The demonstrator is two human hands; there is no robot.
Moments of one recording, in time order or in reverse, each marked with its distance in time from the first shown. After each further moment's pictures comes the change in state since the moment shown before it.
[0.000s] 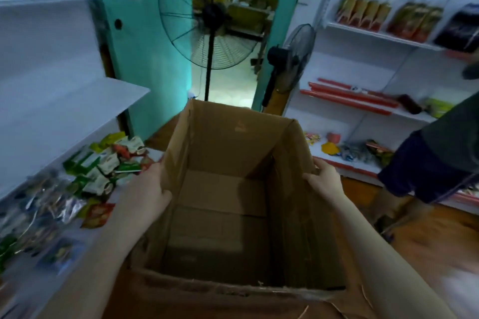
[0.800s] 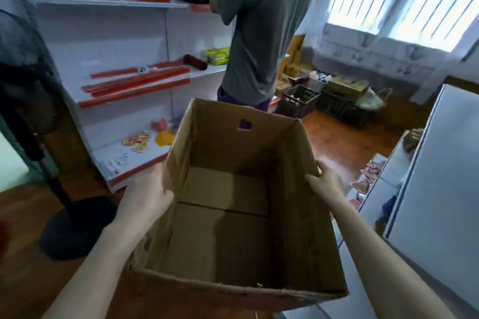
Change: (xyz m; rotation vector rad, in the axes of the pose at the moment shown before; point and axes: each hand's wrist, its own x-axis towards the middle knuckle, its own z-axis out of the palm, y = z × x) left_hand 0.236 0.356 0.169 -0.159 -0.393 0.924; right_hand 0.051 0.151 -0.173 0.090 0.797 0.733
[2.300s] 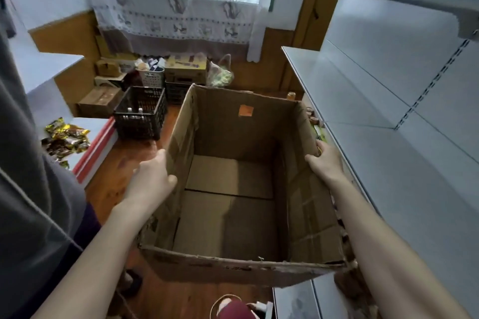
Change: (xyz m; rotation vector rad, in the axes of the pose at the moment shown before) left_hand 0.618 0.524 0.362 -0.081 -0.416 0.682; right_hand 0.611 0.160 -0.213 -0.054 0.633 0.472
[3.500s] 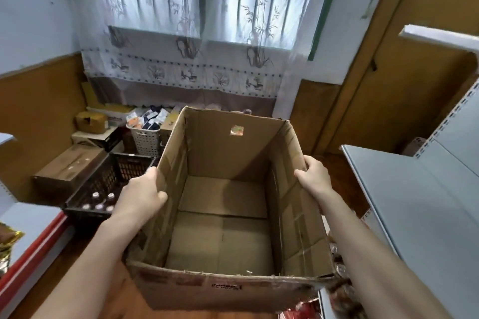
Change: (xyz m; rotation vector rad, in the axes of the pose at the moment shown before) left_hand 0.820 0.086 0.104 0.036 0.053 -0.175; right_hand 0.814 -0.193 0.242 -0.024 -0.134 -0.131
